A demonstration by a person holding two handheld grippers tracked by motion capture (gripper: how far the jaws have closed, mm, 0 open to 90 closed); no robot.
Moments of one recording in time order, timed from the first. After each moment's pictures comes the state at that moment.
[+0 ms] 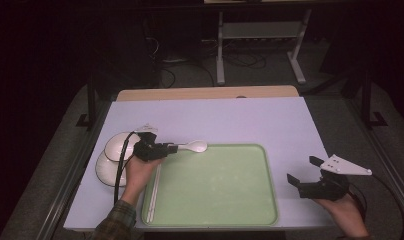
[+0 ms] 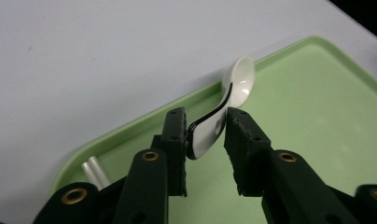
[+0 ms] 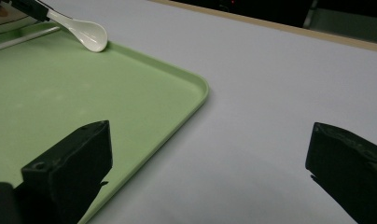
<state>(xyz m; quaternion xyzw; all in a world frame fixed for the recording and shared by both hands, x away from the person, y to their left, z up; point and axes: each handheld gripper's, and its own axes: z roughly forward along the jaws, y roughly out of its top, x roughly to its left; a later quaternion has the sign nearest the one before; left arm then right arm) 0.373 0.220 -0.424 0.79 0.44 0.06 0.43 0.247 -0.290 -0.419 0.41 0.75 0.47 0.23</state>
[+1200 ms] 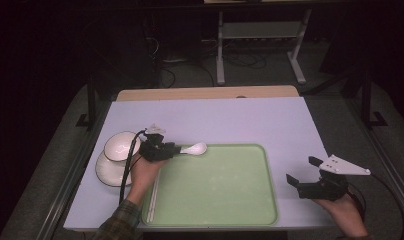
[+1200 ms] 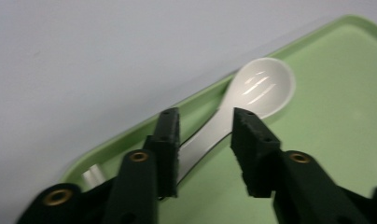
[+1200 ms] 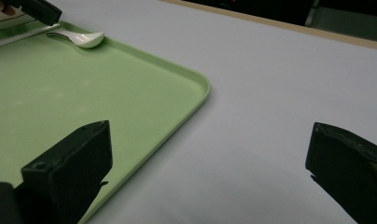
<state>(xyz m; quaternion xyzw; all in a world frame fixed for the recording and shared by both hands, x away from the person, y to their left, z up) 0.373 0.199 -0.425 0.81 0.42 0.09 0.40 0.247 -0.289 -0.420 0.41 0.75 0.46 0.23</state>
